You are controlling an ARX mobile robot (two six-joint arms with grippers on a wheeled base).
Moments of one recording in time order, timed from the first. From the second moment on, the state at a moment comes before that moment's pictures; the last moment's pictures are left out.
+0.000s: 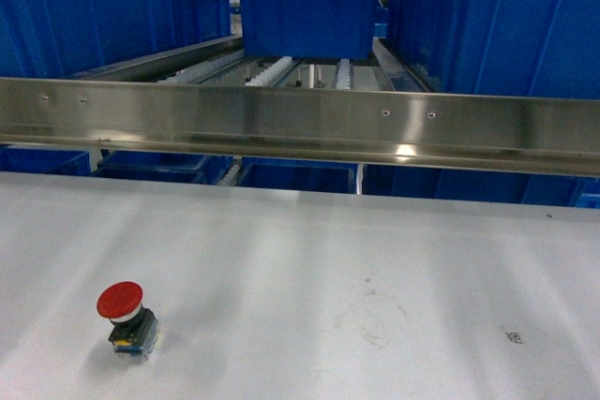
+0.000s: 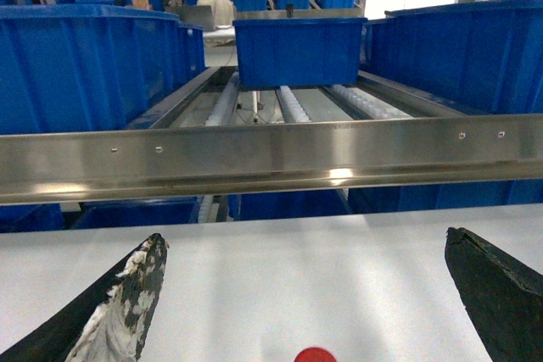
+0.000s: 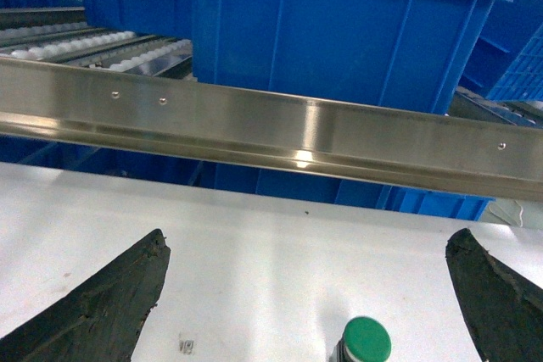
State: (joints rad) left arm -0.06 0.75 0.07 0.68 0.06 0.01; right arm -0.02 0.77 0.06 0.66 -0.01 -0.06
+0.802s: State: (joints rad) left arm -0.12 1.40 0.38 0.66 0.03 -0.06; right arm -0.16 1.73 0.46 0.71 0.03 -0.15
